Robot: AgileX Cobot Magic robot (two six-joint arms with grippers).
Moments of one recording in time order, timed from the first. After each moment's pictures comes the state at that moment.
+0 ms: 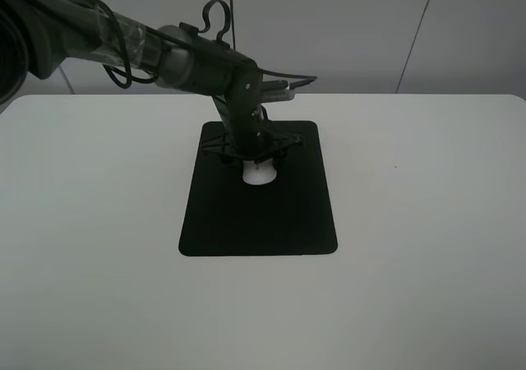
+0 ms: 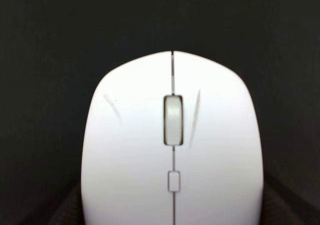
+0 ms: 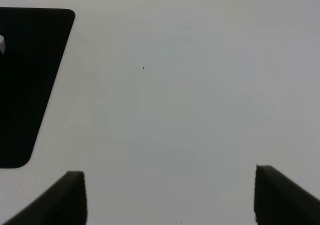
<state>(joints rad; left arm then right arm) -0.72 2.32 -1.60 0.04 0.62 -0.76 0.04 0.13 -0.51 -0.07 1.07 0.03</state>
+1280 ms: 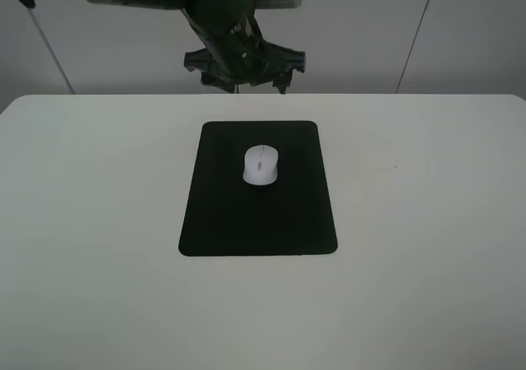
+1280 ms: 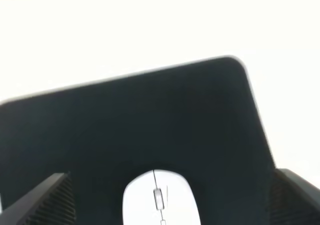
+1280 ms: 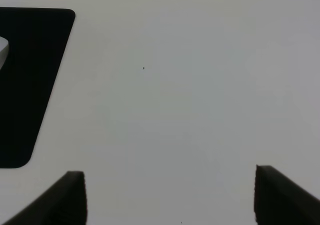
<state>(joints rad) -0.72 2.04 -1.60 0.24 0.60 -0.67 0.04 0.13 -0.51 -0.07 1.07 0.03</state>
